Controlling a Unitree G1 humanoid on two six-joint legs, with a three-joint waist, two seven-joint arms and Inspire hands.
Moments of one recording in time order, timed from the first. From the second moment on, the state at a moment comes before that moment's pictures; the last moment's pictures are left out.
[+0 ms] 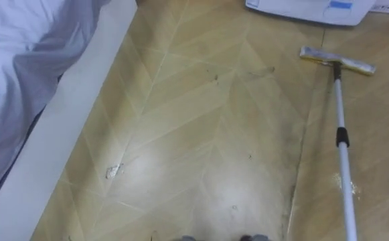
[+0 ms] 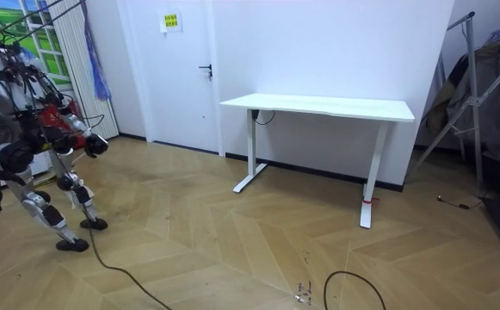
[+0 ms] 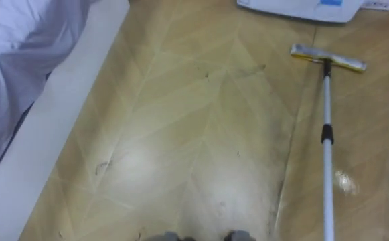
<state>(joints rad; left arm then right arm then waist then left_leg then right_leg) 0.14 0.16 -0.14 1.04 -0.10 0.29 0.15 -0.14 -0.37 0.21 1.44 0.35 0.32 -0.16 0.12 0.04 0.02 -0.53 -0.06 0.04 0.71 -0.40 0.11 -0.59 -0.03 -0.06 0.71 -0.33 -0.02</state>
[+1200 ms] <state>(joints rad) 0.21 0.19 0.04 1.01 0.11 0.35 0.19 0.12 -0.26 0.07 1.32 -0.12 0.30 -0.07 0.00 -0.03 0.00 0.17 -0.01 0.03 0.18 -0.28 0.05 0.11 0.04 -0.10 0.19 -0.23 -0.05</state>
